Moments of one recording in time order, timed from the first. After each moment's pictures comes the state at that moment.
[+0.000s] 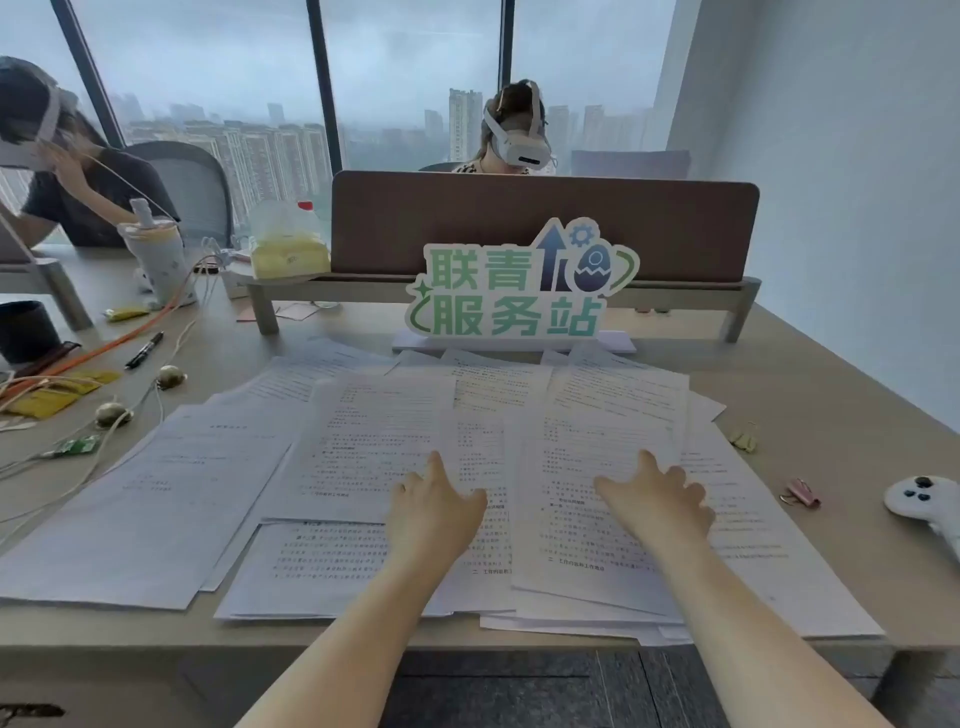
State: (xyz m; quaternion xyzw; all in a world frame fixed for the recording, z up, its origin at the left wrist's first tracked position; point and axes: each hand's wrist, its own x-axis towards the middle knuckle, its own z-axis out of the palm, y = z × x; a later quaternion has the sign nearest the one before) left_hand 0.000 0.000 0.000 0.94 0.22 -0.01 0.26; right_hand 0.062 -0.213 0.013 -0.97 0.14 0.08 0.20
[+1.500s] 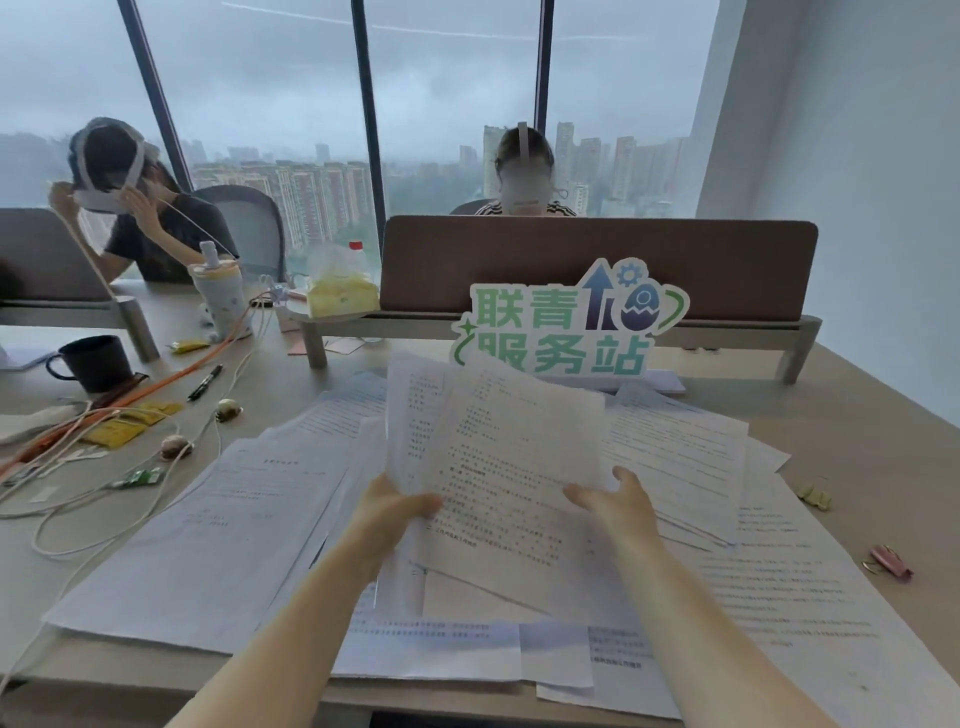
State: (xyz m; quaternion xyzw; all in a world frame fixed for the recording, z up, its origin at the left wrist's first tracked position) left_hand 0.005 0.110 0.028 0.72 0.24 0.07 0.65; right_hand 0.077 -0.127 0.030 -0.80 0.11 0.06 0.58
